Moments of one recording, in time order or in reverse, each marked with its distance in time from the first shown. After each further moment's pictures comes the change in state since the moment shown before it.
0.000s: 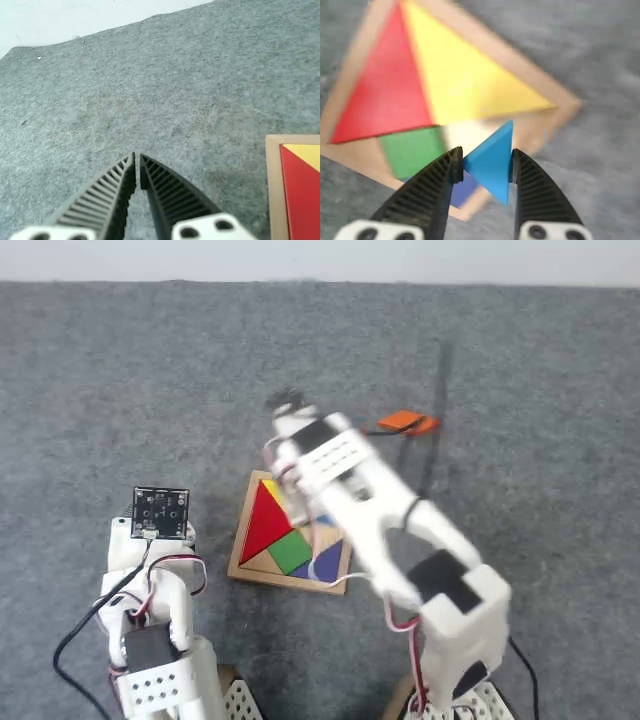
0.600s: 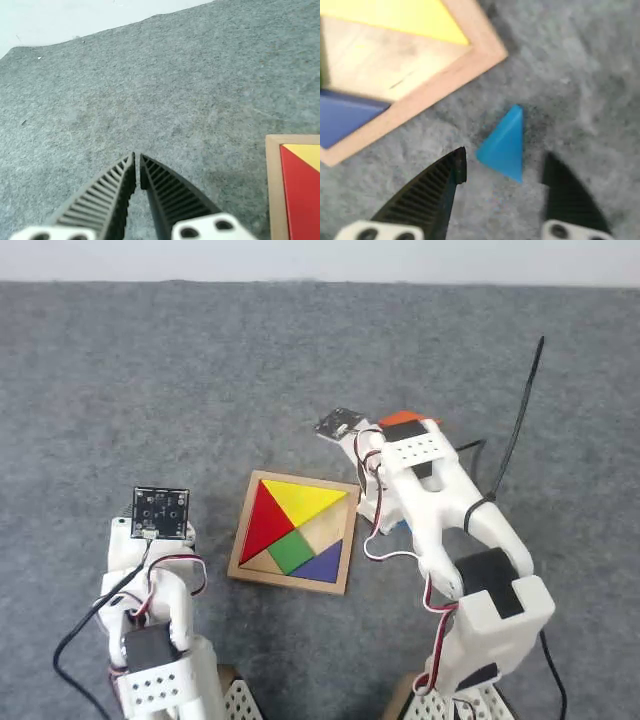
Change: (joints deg) left arm 0.0 0.0 0.0 0.0 0.0; right arm 14.2 -5.1 18.4 -9.3 41.1
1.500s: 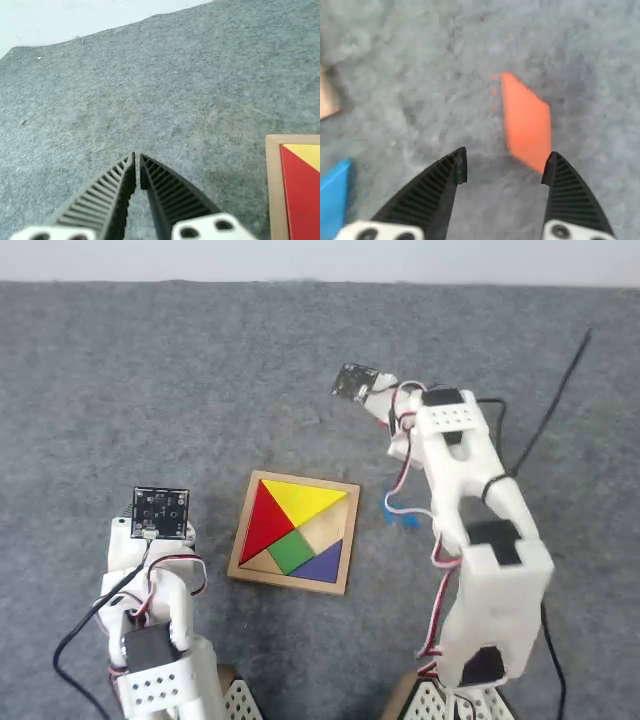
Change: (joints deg) left arm 0.0 0.0 0.0 0.0 0.0; right arm 11.0 16.9 -22.4 -17.0 23.5
